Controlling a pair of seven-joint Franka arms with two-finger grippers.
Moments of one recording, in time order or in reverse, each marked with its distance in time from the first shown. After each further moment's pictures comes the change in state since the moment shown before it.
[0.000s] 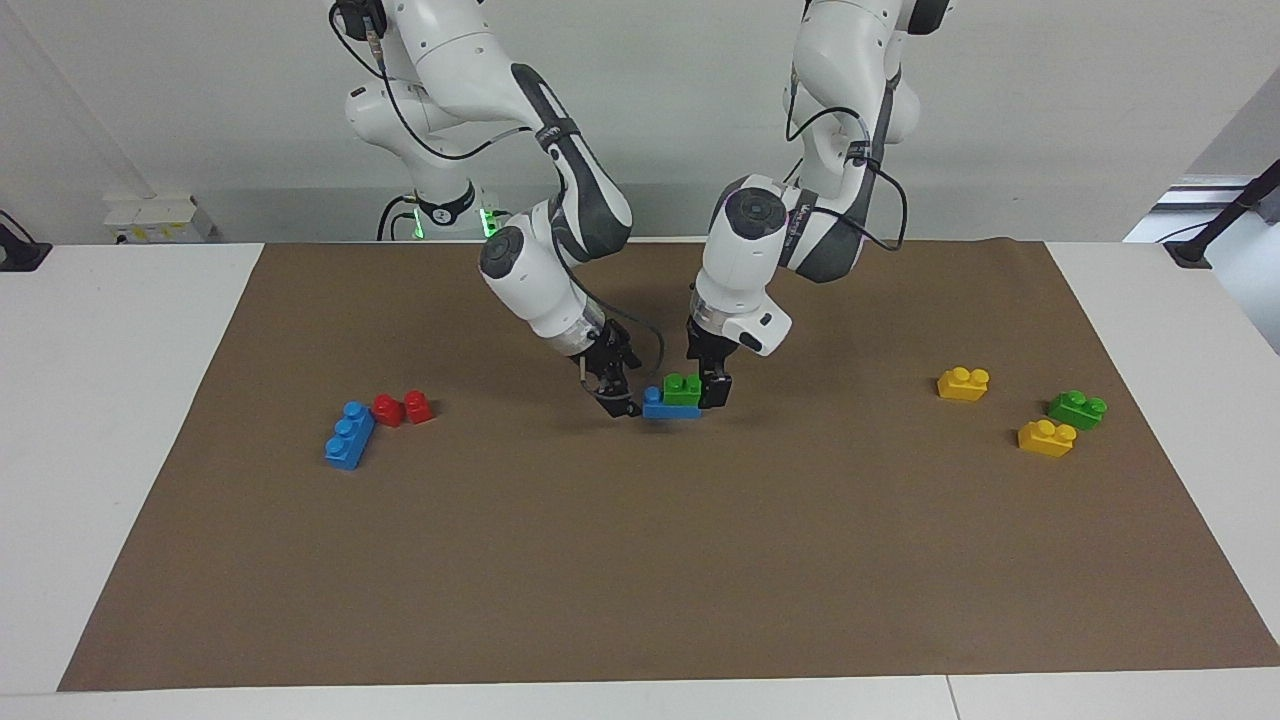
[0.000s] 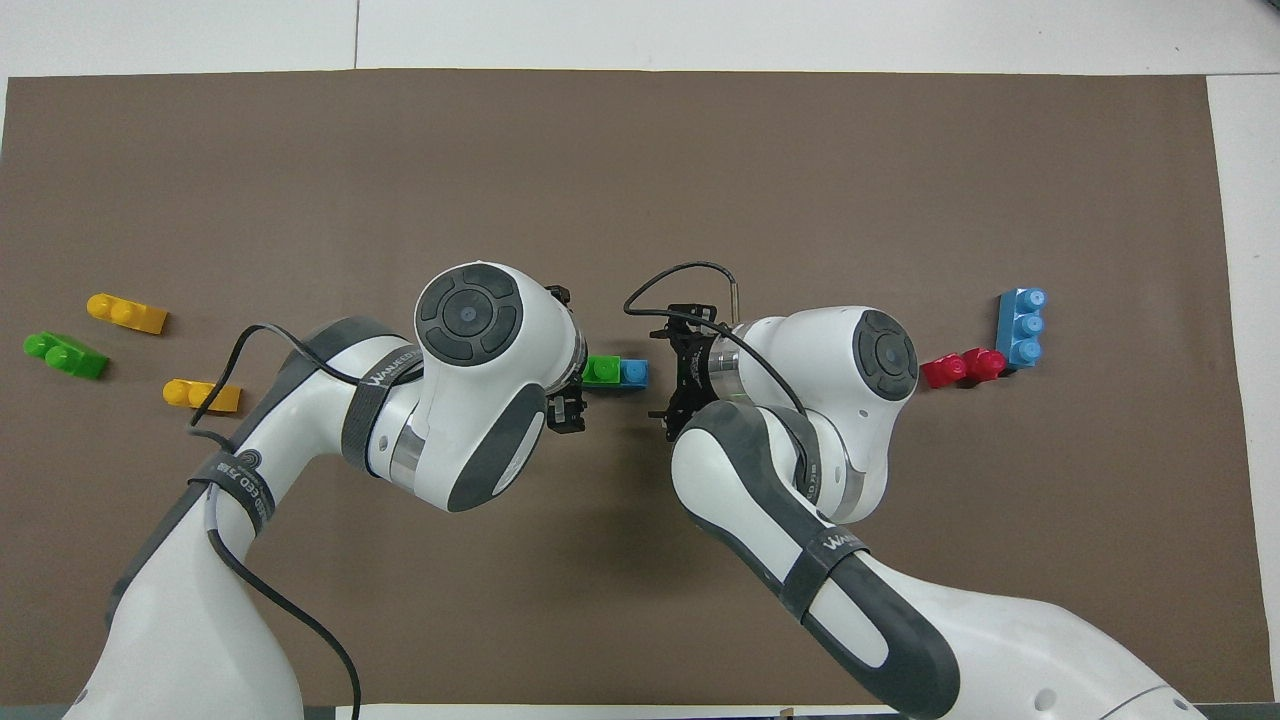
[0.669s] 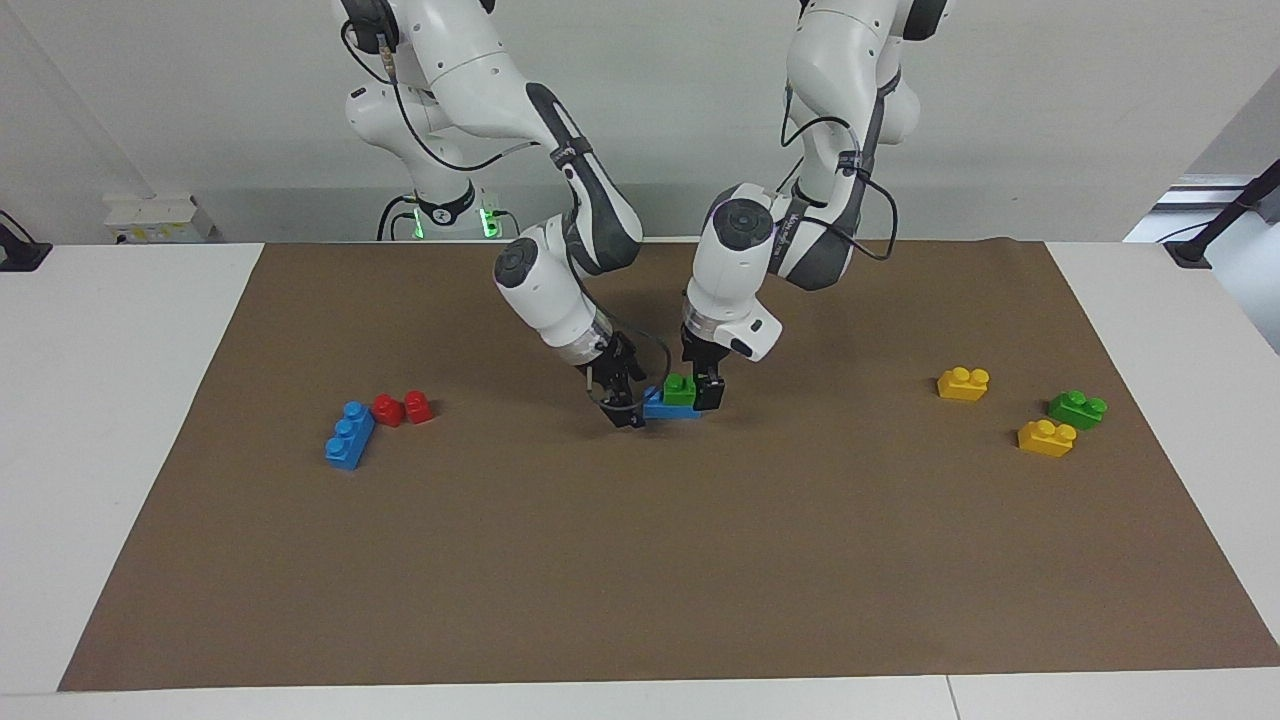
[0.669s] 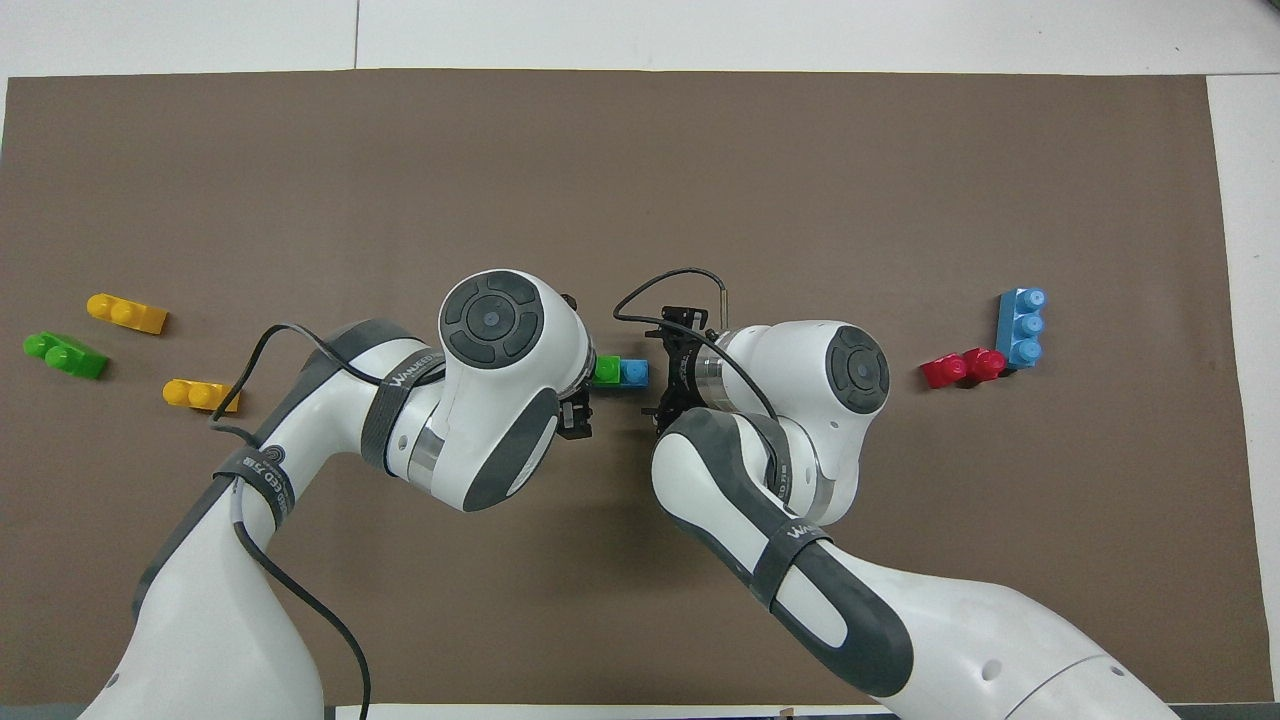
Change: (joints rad) left arm -0.016 0.025 0.001 0.000 0.011 0.000 -0.027; right arm 0.032 0.062 0.000 0.005 0.020 0.099 0.000
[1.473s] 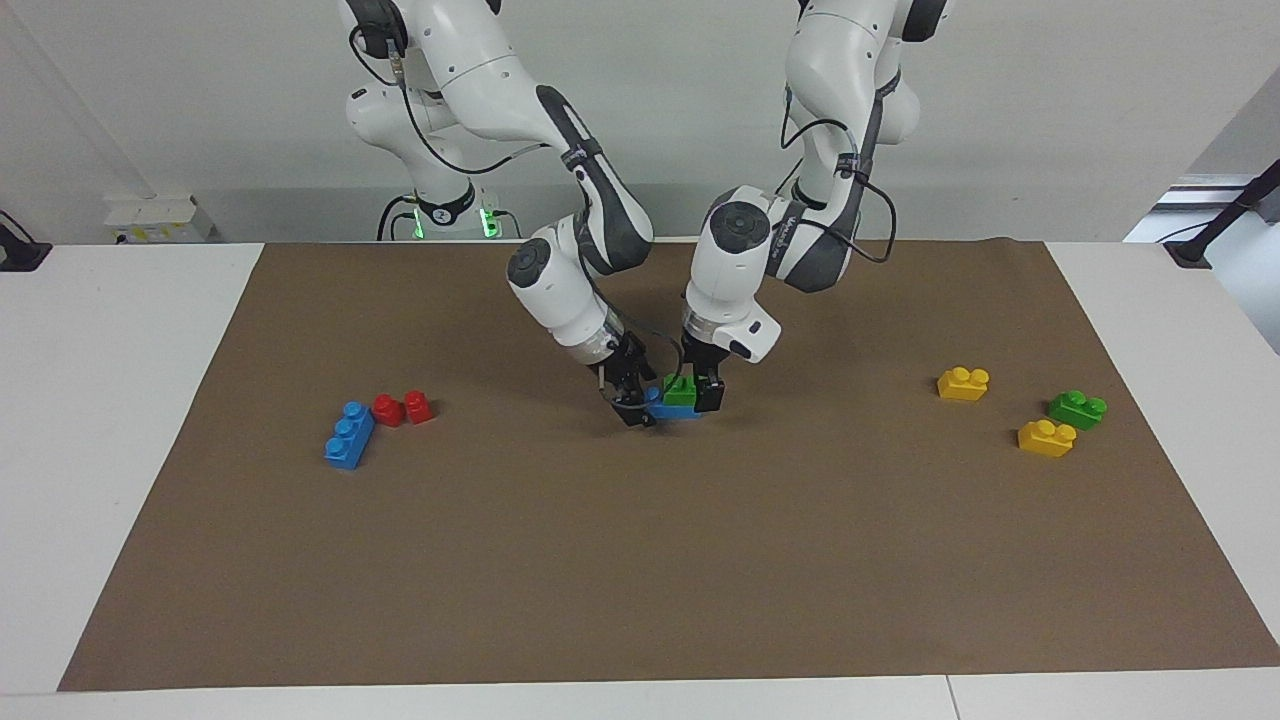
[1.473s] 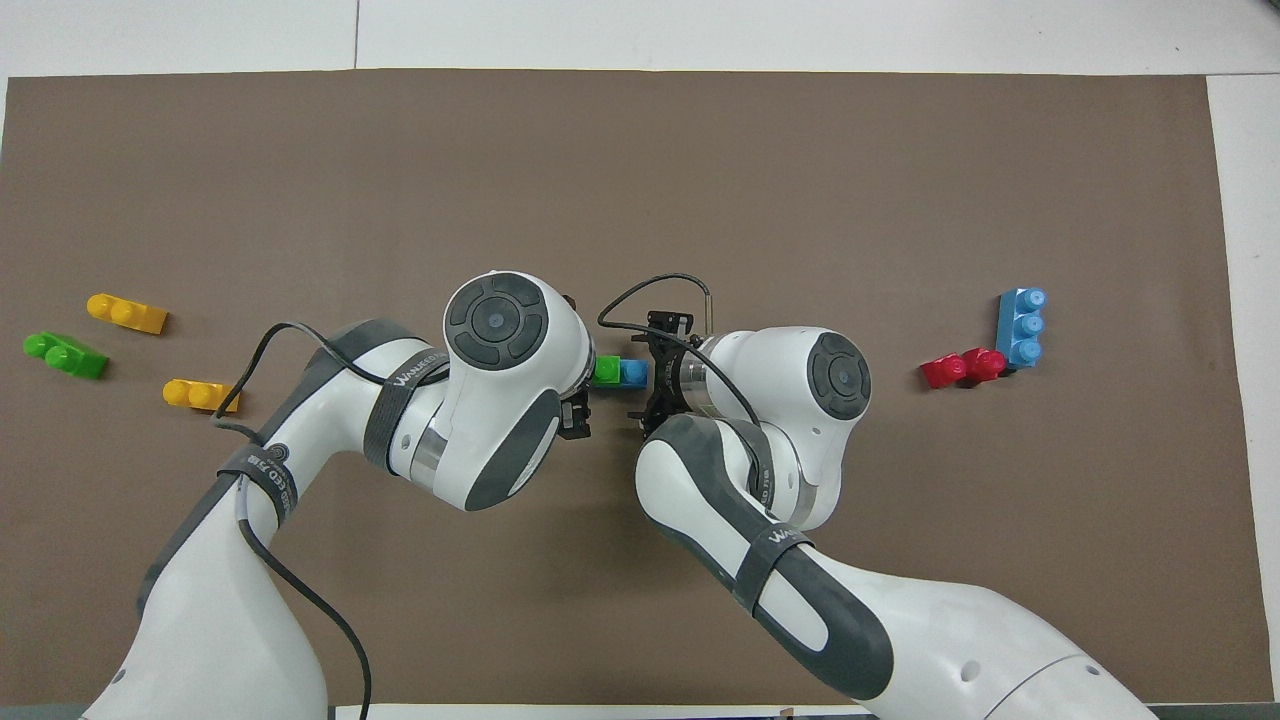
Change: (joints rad) left arm -0.002 0.007 0.002 -0.002 0.015 0.003 -0.005; right arm 0.029 0.015 0.000 0.014 0.019 0.021 0.000
